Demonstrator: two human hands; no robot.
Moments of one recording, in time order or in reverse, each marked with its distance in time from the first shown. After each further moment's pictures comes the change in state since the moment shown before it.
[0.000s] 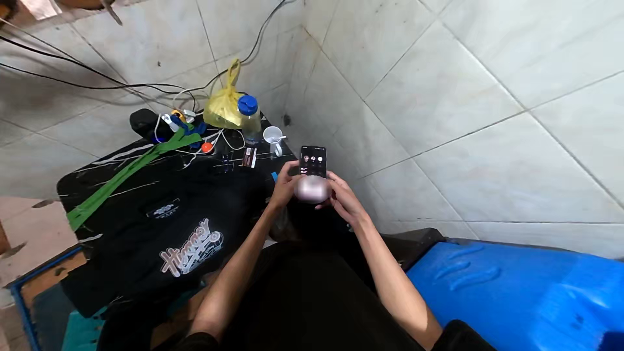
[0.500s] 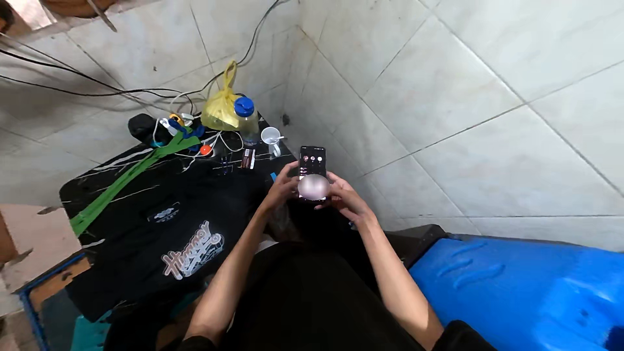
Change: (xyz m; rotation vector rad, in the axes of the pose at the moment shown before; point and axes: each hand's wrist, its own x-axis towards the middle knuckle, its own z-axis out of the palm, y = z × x) left_hand -0.010 0.006 -0.010 -0.059 -0.222 -0.089; right_hand -0.014 -0.009 -0.011 0.082 -0.154 0.026
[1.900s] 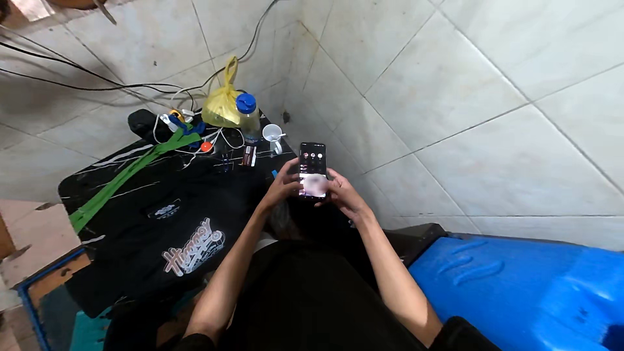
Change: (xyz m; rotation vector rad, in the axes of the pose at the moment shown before) left_hand -0.005 0.004 -0.006 -0.001 -0.046 0.025; right_hand 0.008 0.004 0.008 -0.081 0.050 -0.017
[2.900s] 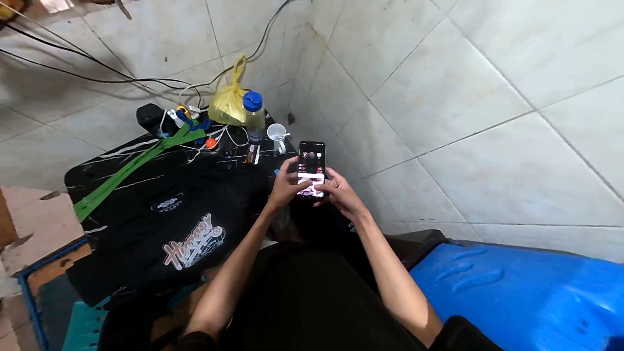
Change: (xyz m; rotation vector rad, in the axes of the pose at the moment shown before) left_hand -0.004 -0.008 0.018 0.093 0.262 0.165; right_hand 0.004 0.004 0.008 -0.047 0.001 -0.022
